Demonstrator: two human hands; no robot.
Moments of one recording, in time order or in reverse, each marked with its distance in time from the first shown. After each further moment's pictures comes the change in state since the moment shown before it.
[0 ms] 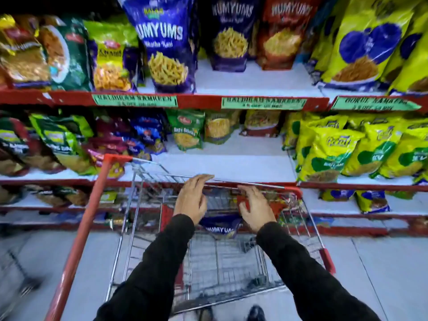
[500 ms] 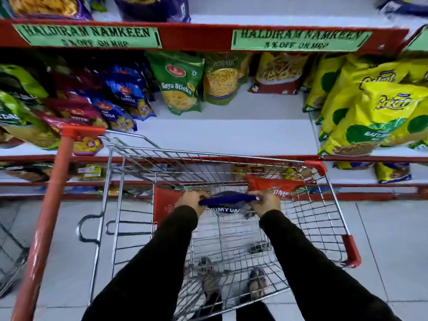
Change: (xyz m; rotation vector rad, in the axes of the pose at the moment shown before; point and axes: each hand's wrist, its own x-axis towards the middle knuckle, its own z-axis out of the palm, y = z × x) left_hand 0.007 -0.099 0.112 0.036 -0.586 -0.464; right_hand 0.036 0.093 0.105 0.277 -0.129 0.629
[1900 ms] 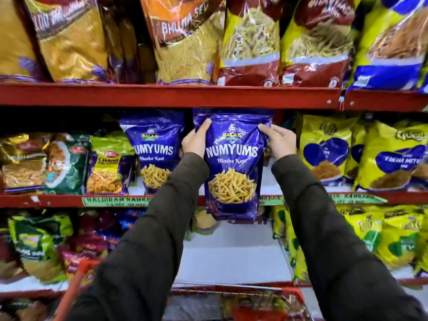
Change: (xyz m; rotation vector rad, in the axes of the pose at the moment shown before) left_hand -0.068 0.309 -0.399 -1.490 0.525 0.498; right_hand -0.076 -0.395 -0.329 0.906 0.234 -0.861
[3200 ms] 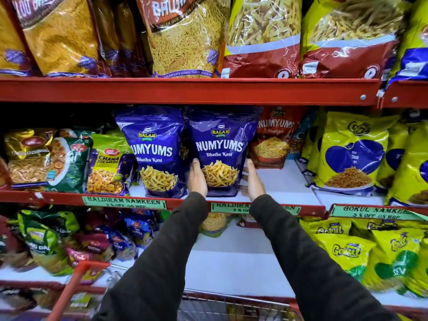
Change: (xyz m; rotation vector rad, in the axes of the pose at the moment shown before) left_hand 0.040 -0.116 -0.036 0.293 0.180 -0.027; right_hand 0.006 0.154 0.024 -0.118 -0.140 0.485
